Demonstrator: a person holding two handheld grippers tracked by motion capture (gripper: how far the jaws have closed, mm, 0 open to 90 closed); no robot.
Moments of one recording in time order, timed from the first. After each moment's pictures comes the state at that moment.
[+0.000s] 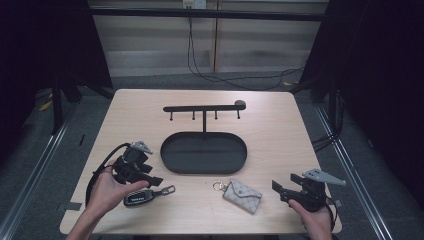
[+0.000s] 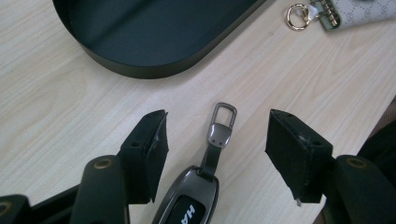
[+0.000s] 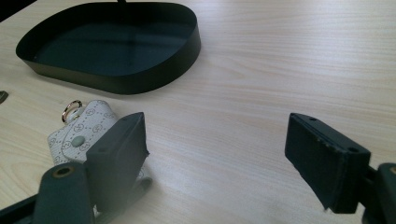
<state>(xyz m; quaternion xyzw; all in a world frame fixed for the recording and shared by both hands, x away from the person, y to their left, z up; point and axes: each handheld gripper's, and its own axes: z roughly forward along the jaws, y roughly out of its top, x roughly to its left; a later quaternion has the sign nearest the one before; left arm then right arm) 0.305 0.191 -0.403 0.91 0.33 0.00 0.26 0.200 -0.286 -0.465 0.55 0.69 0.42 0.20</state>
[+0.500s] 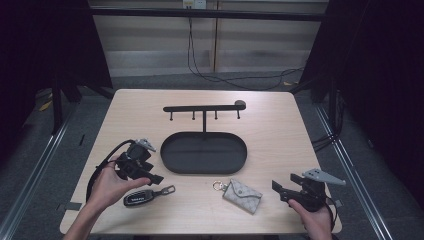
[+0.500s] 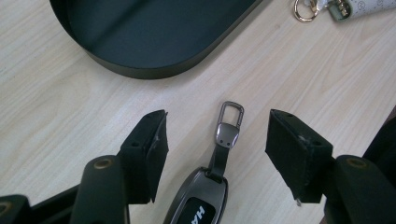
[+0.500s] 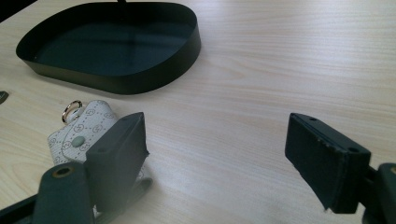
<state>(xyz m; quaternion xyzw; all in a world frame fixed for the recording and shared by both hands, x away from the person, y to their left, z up) 0.316 0.185 -0.401 0.92 0.31 0.00 0.23 0.200 -0.286 -0.465 0.56 0.69 0.42 0.20</state>
